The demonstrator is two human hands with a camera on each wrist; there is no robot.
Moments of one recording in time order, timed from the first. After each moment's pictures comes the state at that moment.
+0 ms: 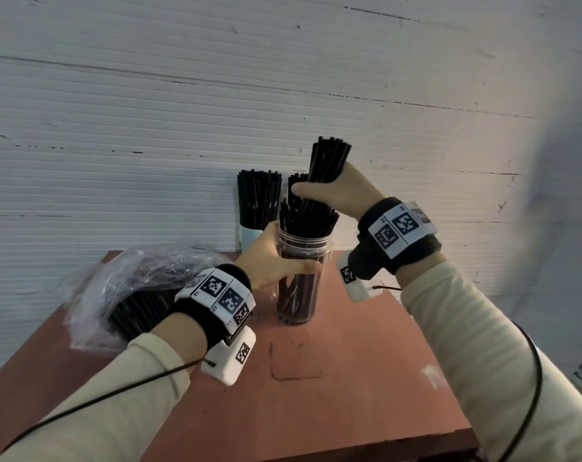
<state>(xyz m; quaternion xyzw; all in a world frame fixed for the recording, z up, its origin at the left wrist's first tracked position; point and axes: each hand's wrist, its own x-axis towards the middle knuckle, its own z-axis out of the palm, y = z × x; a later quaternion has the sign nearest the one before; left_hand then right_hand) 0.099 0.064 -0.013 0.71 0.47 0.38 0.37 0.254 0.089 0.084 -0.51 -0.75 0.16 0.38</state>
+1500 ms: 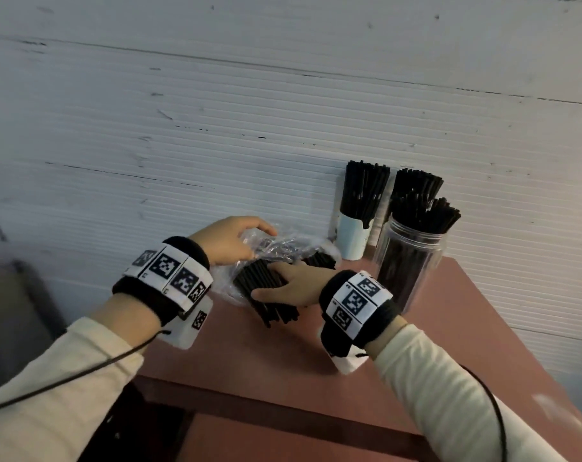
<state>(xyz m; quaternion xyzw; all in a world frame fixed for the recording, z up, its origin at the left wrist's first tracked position) -0.092 -0.009 0.000 0.71 0.63 0.23 0.20 0.074 0.019 -0.027 -0.47 -0.86 0.16 -0.08</state>
